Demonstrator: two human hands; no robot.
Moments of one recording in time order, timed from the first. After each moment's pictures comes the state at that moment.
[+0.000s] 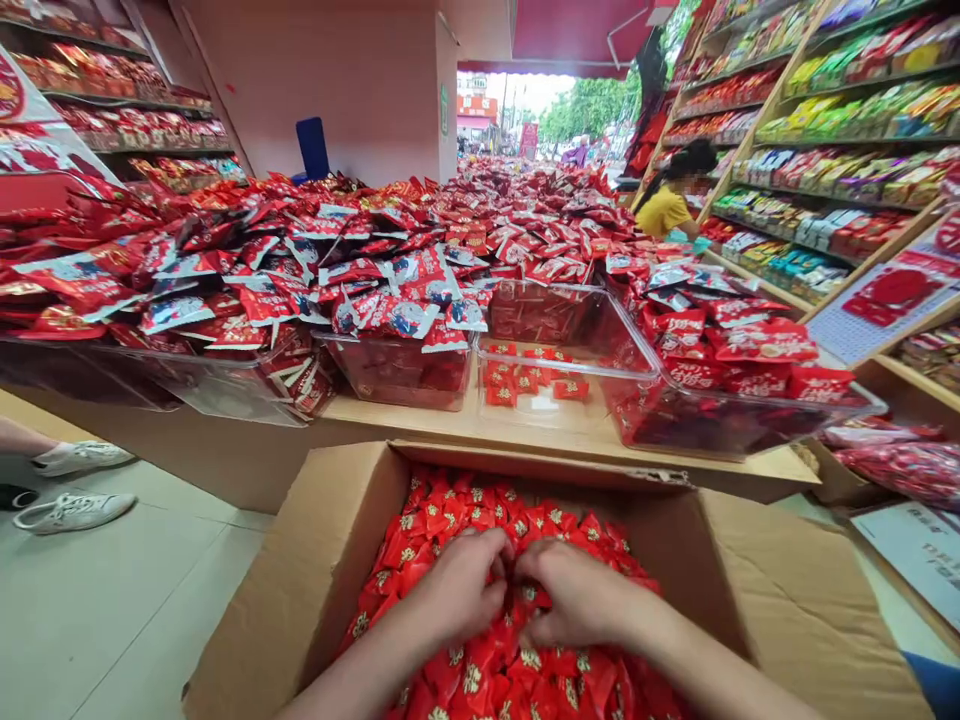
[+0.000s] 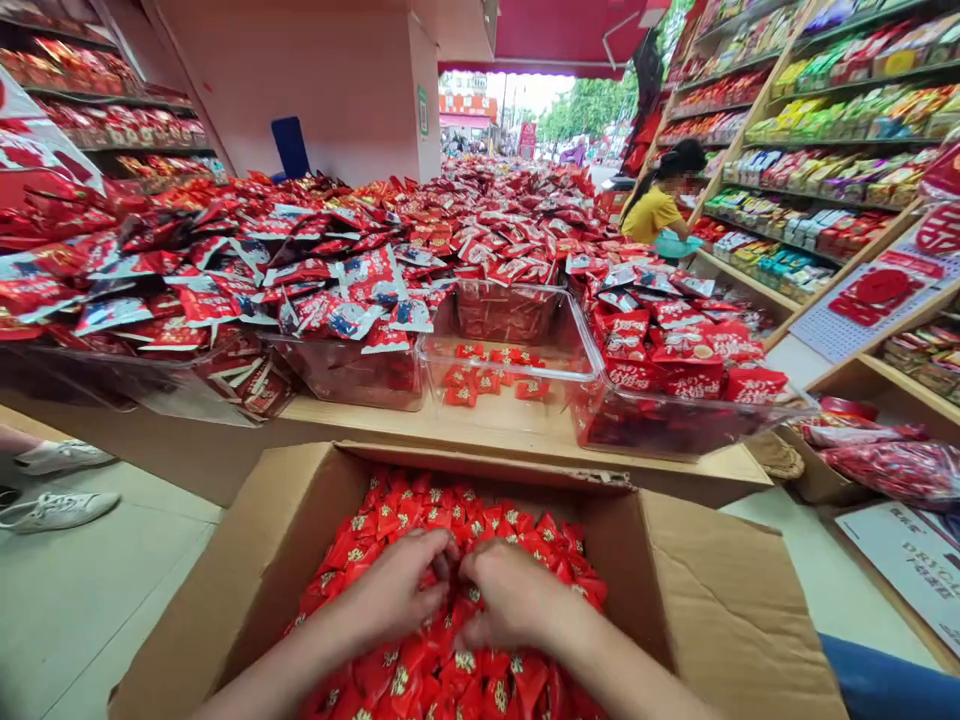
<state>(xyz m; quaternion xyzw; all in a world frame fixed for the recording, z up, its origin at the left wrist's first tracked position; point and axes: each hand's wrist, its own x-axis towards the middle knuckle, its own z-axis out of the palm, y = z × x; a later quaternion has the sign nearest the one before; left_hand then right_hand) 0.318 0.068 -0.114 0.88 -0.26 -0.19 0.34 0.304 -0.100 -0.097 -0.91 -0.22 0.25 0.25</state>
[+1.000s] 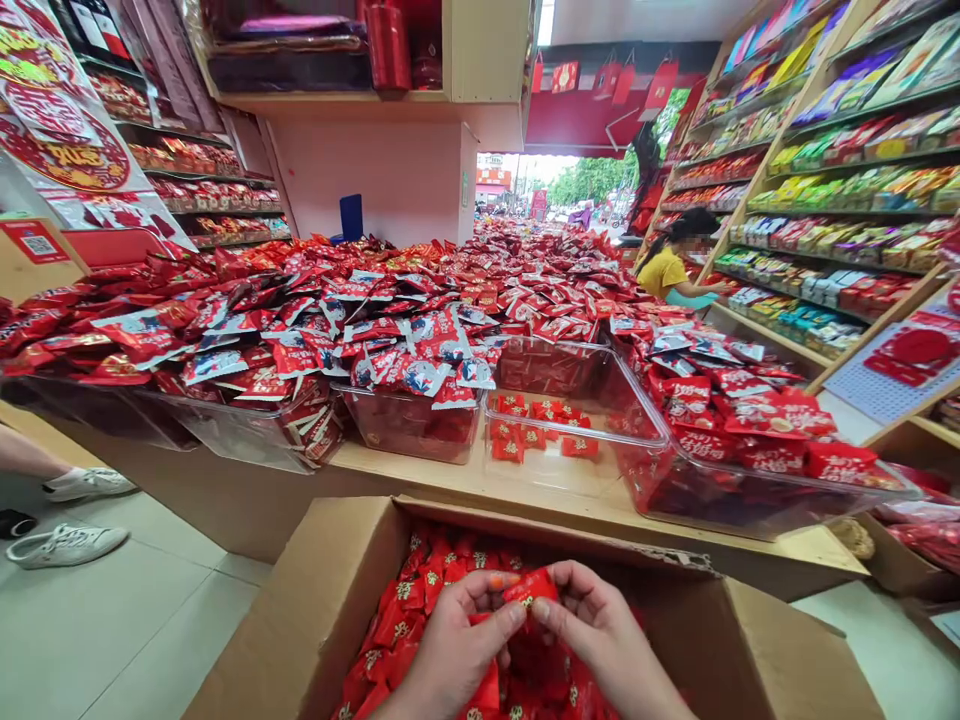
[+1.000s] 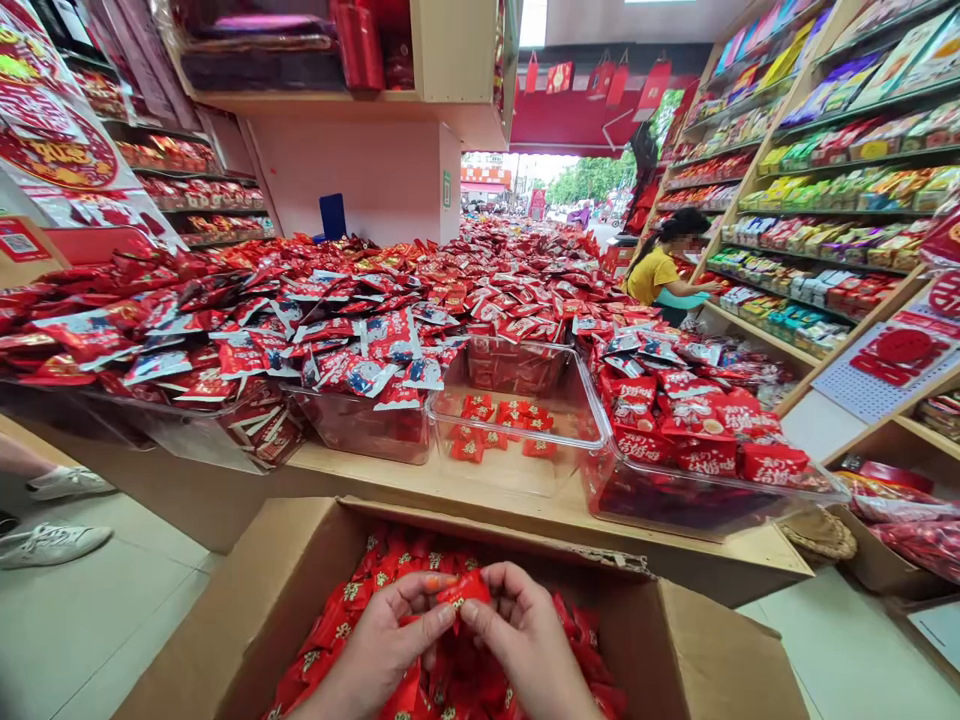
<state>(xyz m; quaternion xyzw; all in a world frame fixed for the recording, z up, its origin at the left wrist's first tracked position) 0.320 0.050 -0.098 0.60 0.06 -0.21 0.77 0.311 -0.092 -0.101 -0.60 0.06 0.10 0.79</state>
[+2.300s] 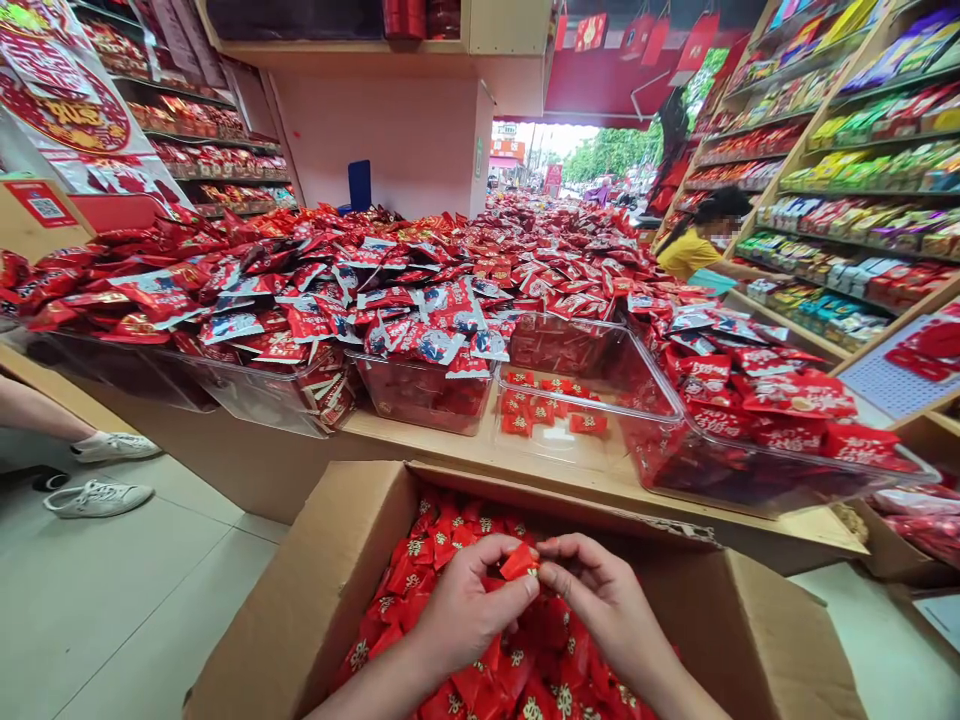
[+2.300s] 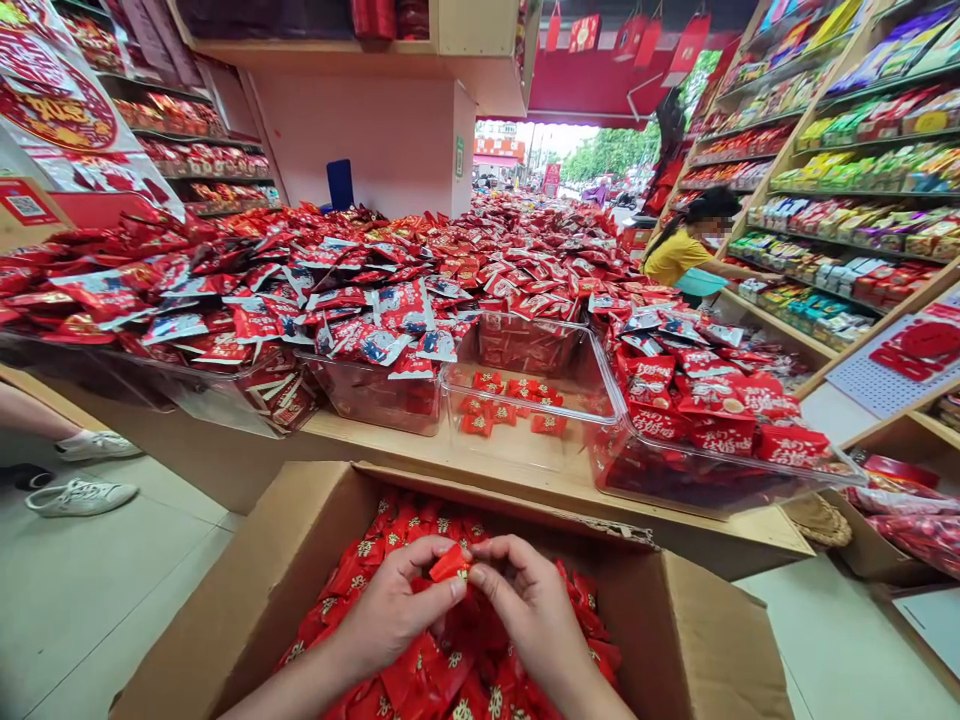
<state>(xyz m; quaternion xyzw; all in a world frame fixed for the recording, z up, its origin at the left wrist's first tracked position) 0.315 0.055 -0.092 0.64 -0.06 -0.21 0.73 0.302 -0.097 -0.092 -0.72 -0.04 0.05 0.69</state>
